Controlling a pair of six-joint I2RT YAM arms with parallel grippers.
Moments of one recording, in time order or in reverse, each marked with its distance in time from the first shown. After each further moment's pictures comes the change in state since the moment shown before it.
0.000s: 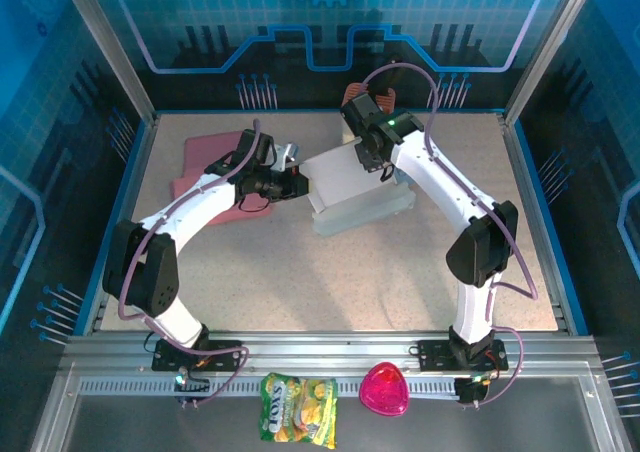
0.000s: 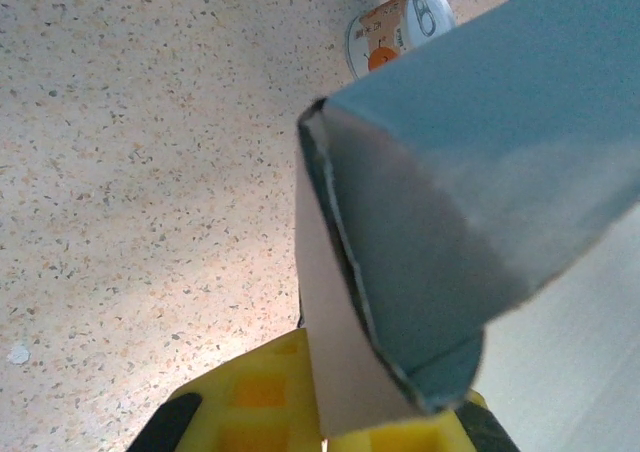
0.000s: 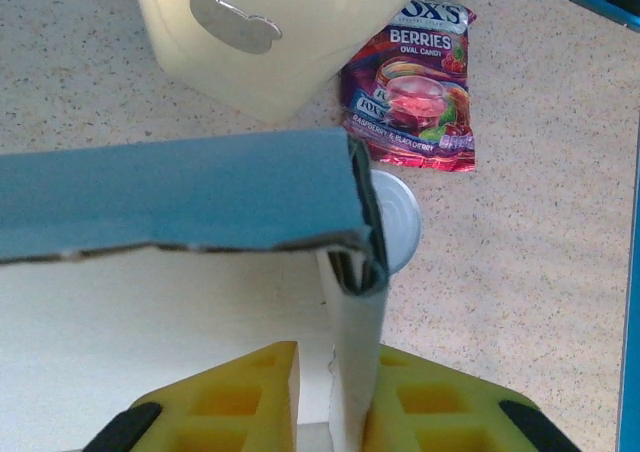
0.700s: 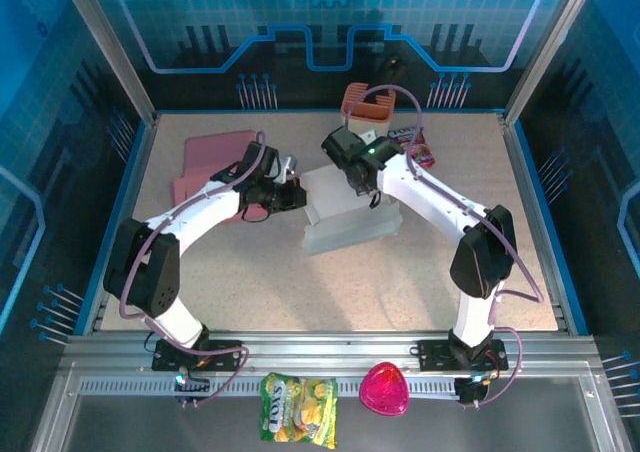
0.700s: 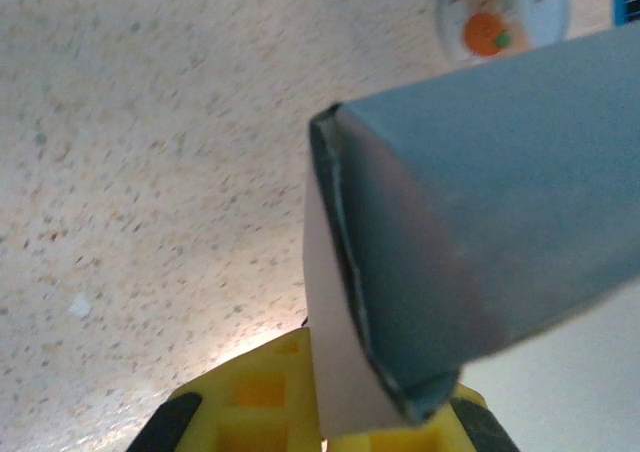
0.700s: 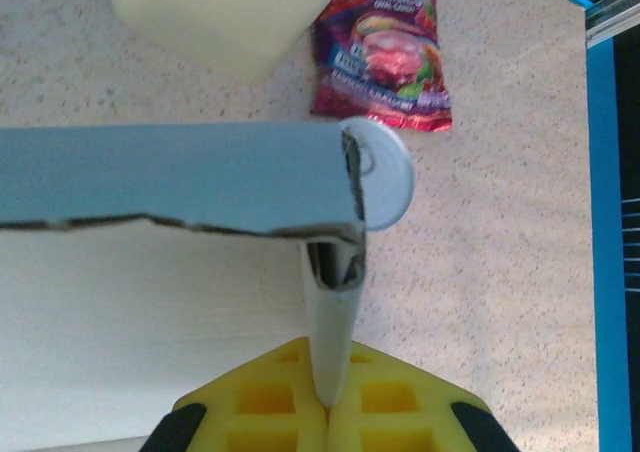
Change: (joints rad) left arm -0.033 0.000 -0.103 0.018 -0.129 -0.028; right arm 0.136 -0.072 -0.257 0.072 0.188 0.176
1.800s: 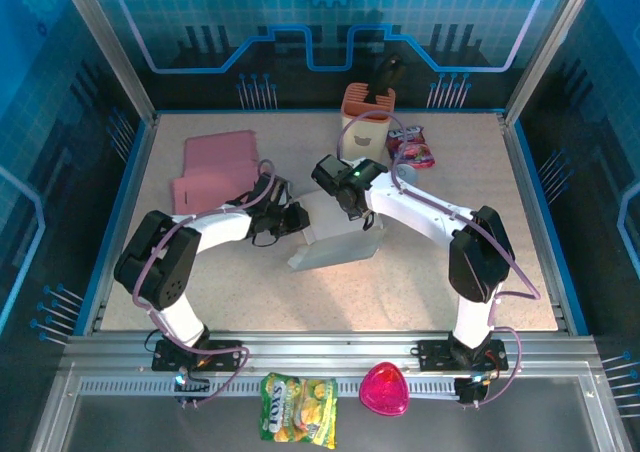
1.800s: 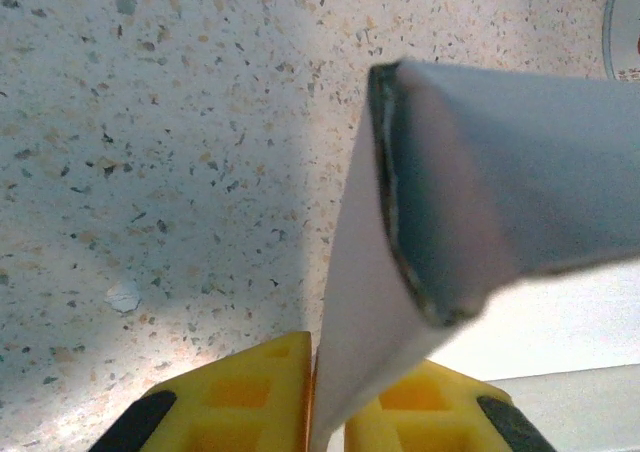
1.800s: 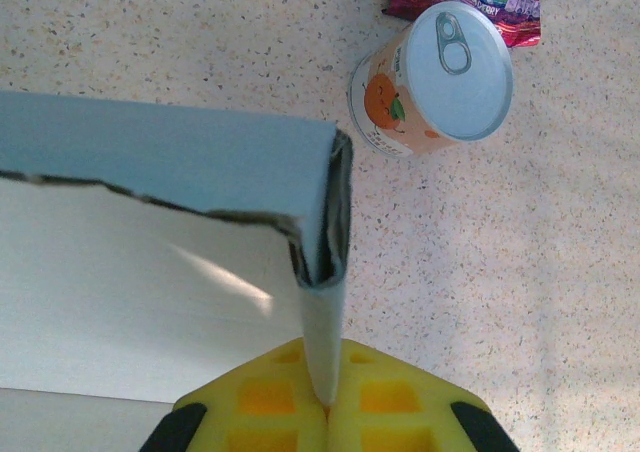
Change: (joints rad) left arm -0.058 0.069 -0.238 0.319 -0.140 -0.202; right arm 0.070 -0.003 -0.152 0.034 -0.050 0.102
